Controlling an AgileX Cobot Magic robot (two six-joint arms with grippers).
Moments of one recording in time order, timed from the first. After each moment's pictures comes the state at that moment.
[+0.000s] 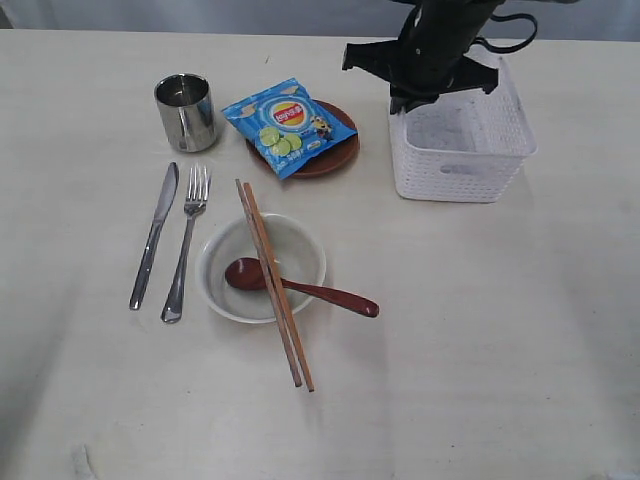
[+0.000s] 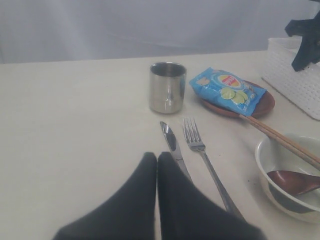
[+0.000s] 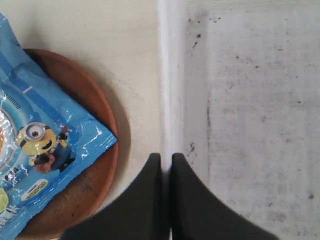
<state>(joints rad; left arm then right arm) -0.22 0.00 0.00 -0.17 0.34 0.11 0.39 2.14 -1.63 0.01 0.76 0.42</state>
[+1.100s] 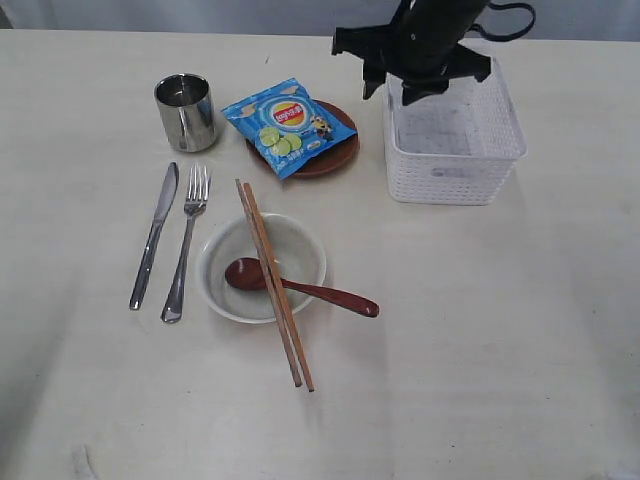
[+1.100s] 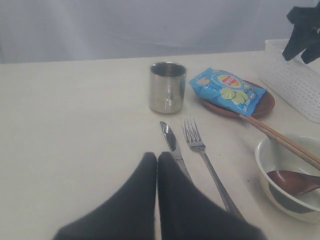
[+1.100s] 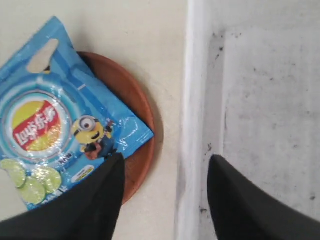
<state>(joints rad) -0.22 0.00 0.00 -0.17 0.34 0.11 0.40 2.07 -1.63 0.06 0.76 0.36</state>
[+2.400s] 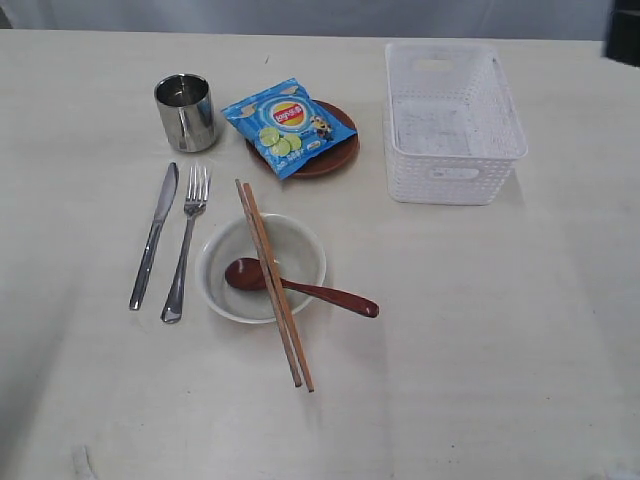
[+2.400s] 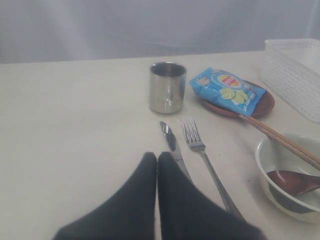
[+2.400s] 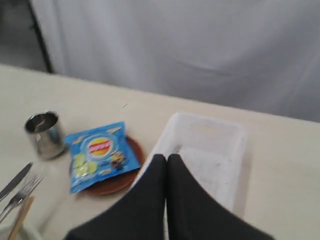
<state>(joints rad) -0.22 0.00 0.00 -0.17 0.34 0.11 0.31 0.78 -0.67 0.03 0.31 0.01</state>
